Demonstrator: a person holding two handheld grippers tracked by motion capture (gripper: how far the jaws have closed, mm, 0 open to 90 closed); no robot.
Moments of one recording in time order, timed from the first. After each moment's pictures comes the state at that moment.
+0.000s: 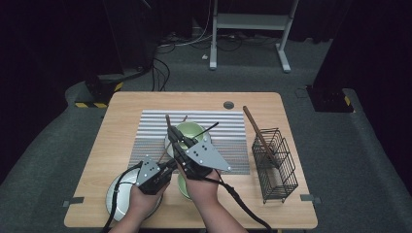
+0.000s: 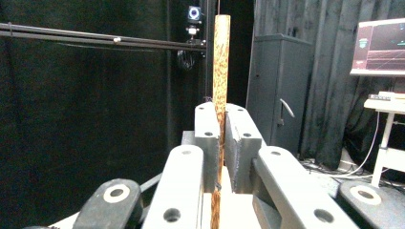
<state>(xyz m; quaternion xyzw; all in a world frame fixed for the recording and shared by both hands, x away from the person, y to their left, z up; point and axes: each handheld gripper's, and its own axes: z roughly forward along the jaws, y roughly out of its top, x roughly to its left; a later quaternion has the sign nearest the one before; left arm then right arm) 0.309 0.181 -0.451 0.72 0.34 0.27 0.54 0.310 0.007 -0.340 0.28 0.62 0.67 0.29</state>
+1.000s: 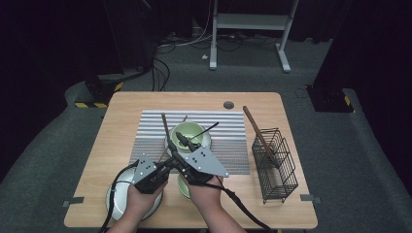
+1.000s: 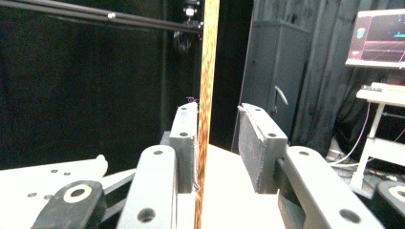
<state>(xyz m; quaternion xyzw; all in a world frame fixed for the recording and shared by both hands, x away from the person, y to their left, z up) 0.308 0.188 -0.446 0.72 0.35 0.25 0.55 0.305 0.005 -0.358 0.28 0.65 0.64 0.30</state>
